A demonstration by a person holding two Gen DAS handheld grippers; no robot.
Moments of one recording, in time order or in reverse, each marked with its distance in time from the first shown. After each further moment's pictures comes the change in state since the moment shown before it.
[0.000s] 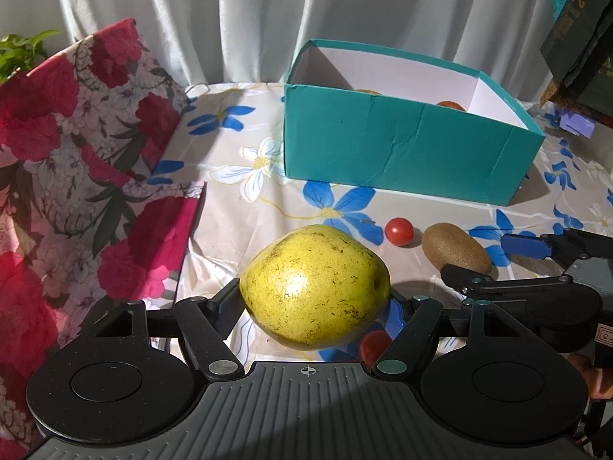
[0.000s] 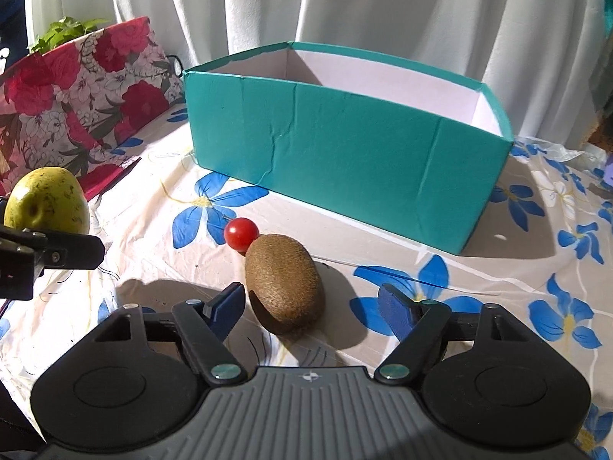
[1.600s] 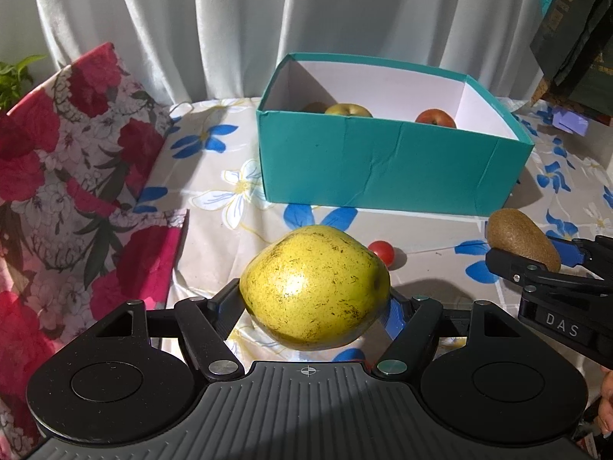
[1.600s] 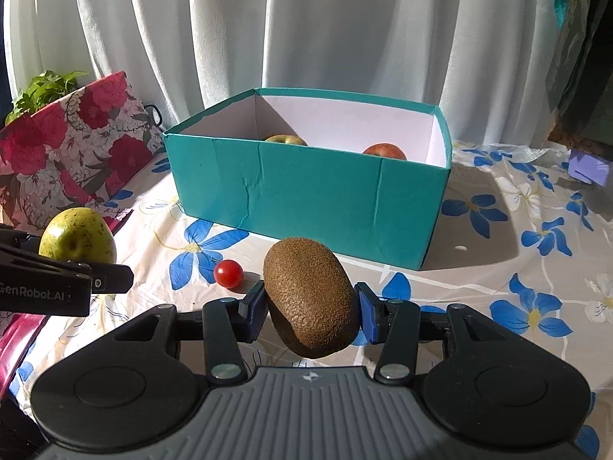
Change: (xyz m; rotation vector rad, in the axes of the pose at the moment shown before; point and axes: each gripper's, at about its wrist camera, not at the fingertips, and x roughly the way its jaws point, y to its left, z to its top) left arm 0.002 -0.023 0.023 0.054 -0.013 -0.002; right arm -0.052 -0.021 0.005 0.125 -0.102 -0.057
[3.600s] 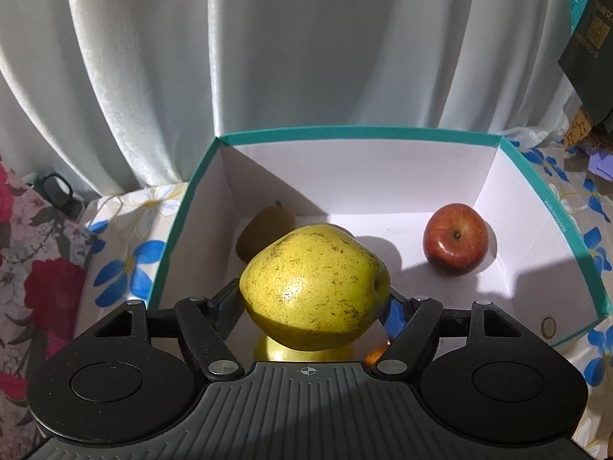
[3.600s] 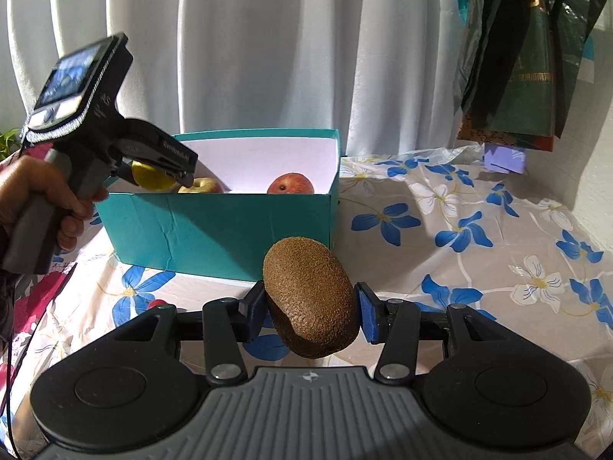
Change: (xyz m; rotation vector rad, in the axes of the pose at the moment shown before) left arm 0.133 -0.047 0.151 0.088 -0.010 -0.016; right arm -0.029 -0.042 0.002 0.151 -0.074 -0.177
